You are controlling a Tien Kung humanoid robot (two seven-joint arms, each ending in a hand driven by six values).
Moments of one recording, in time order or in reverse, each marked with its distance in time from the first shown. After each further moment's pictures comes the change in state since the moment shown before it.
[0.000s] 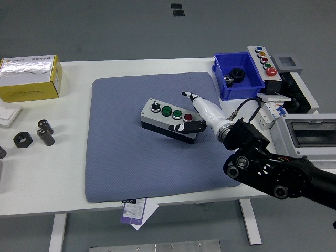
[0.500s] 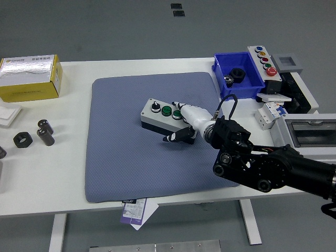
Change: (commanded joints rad) left arm -0.005 0.001 -0.008 -0.001 0.013 0.000 0.004; right arm 0.095 0.068 -0.126 -0.089 -0.003 0.070 -0.065
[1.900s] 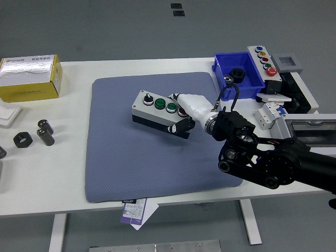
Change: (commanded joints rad) left arm -0.006 -0.004 0.047 0.001 -0.044 -0.002 -0.022; right arm 0.025 -0.093 0.045 0.119 -0.055 -0.023 0.131
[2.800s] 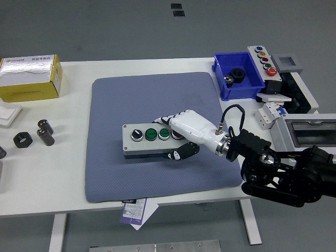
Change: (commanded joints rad) left arm 0.002 -0.009 -0.006 0.002 0.005 -0.002 0.002; right arm -0.022 -0.111 -0.208 0.046 -0.170 -0.141 0.327
